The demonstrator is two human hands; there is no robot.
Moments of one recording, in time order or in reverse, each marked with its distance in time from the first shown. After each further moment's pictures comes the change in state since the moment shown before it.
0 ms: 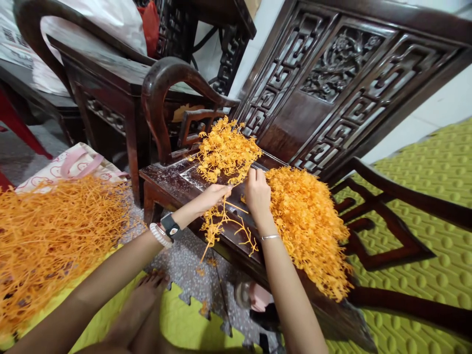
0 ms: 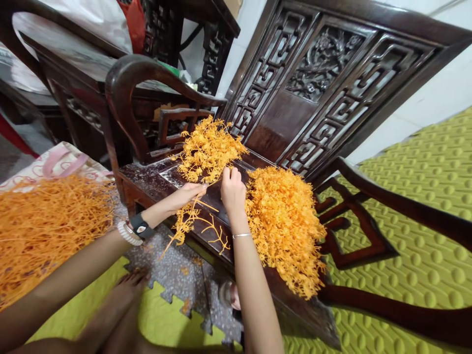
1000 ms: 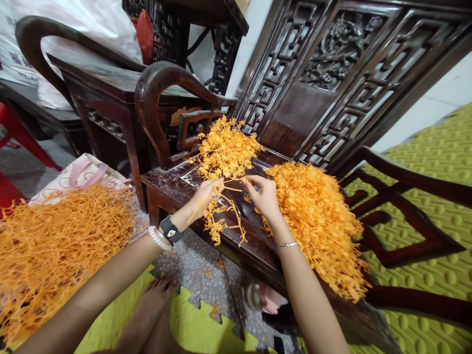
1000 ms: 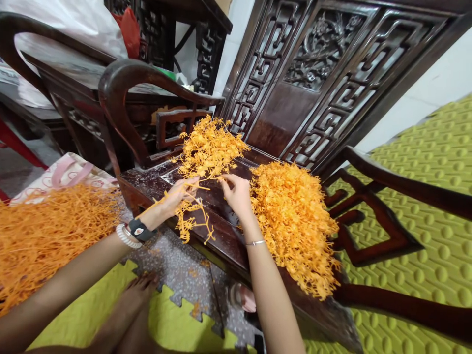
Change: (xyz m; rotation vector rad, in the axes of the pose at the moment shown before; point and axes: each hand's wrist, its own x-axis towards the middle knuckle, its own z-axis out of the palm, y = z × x) left_hand -0.004 0.005 -0.009 -0.228 0.132 0.033; right_hand -0.007 0.009 -0.009 0.738 -0.069 0.146
